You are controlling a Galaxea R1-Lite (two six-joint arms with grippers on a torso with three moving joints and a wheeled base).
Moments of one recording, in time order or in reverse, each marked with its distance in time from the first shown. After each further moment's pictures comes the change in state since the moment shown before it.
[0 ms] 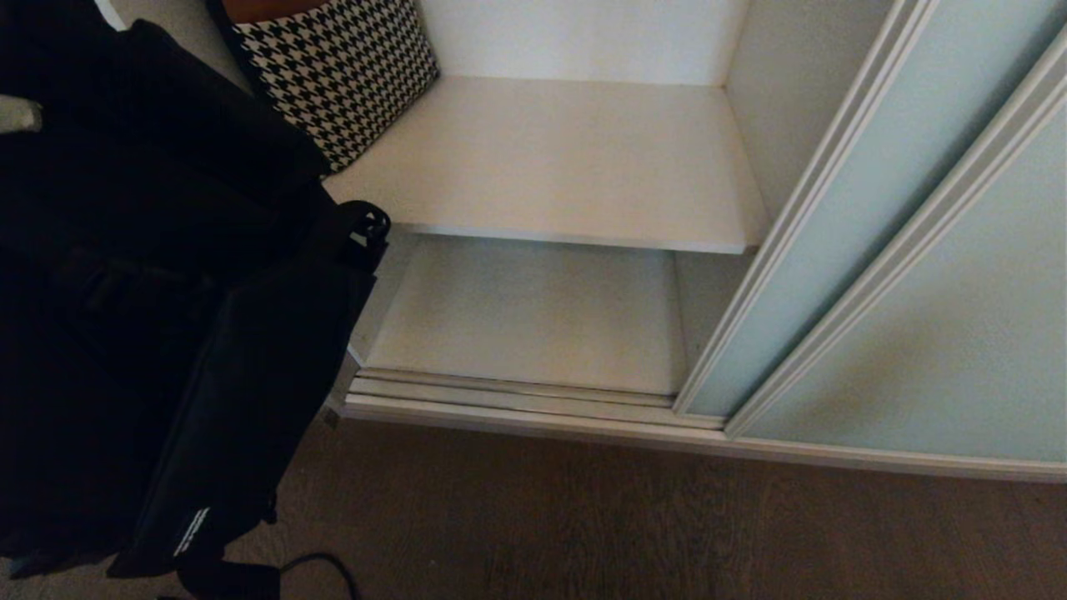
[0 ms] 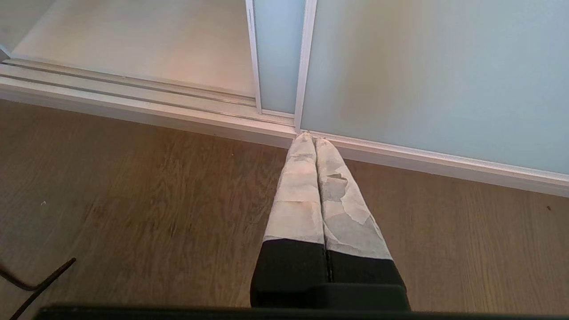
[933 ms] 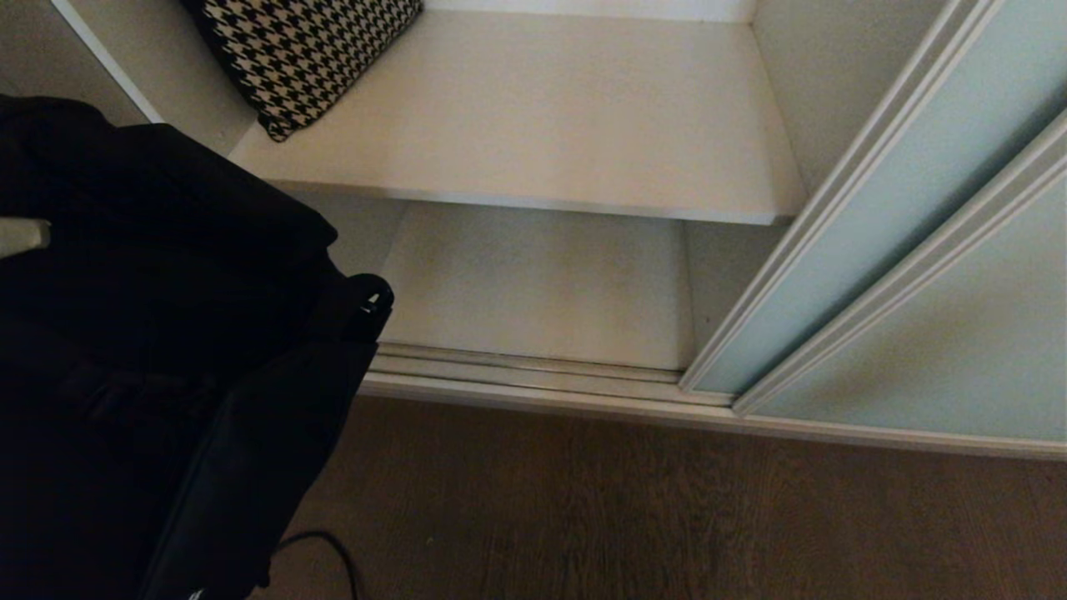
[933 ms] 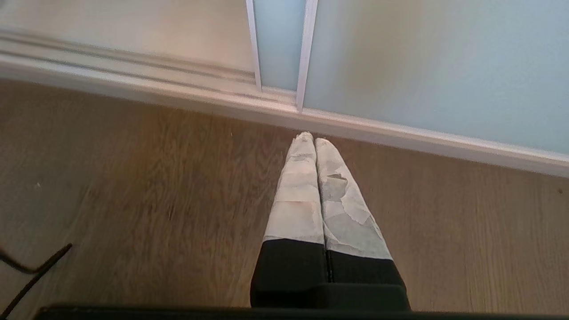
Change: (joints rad) left arm 0.029 -0.108 0.188 -0.001 -0.055 -0.002; right arm 0.000 0.000 0.000 0.000 0.000 0.000
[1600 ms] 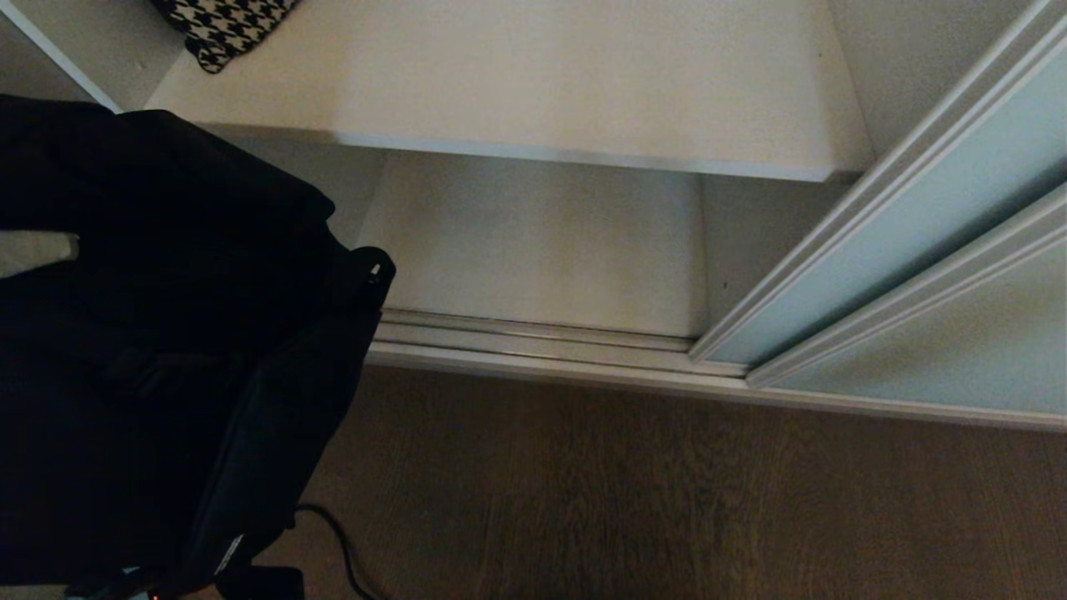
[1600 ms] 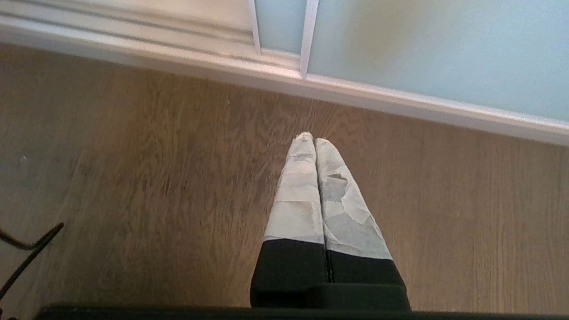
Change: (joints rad) left arm 0.000 0.027 0.015 0.000 0.000 -0.053; right arm 0.000 0.000 0.000 0.000 0.000 0.000
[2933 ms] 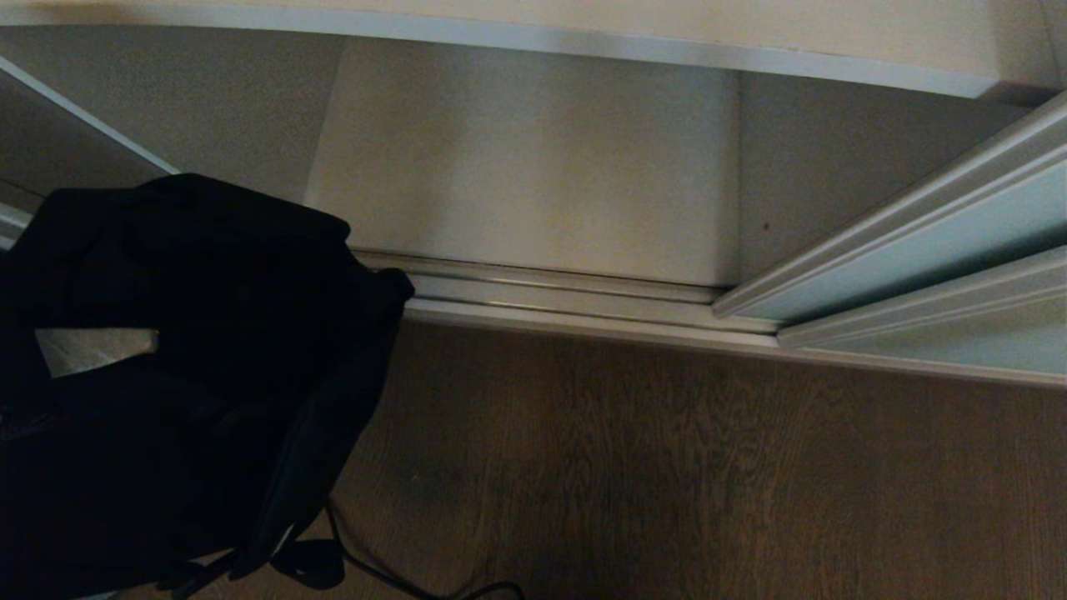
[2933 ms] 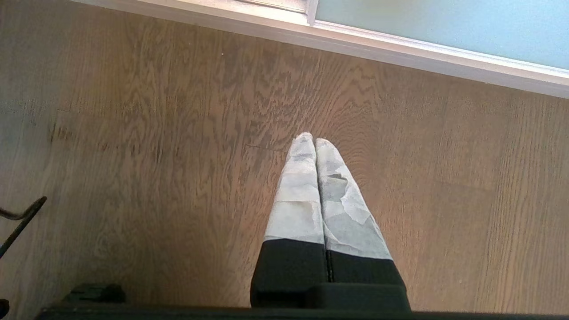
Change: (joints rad) left arm -0.003 0.018 0.147 0.010 -0.097 -0.160; right arm 0.000 0.001 0.000 0.000 0.000 0.000
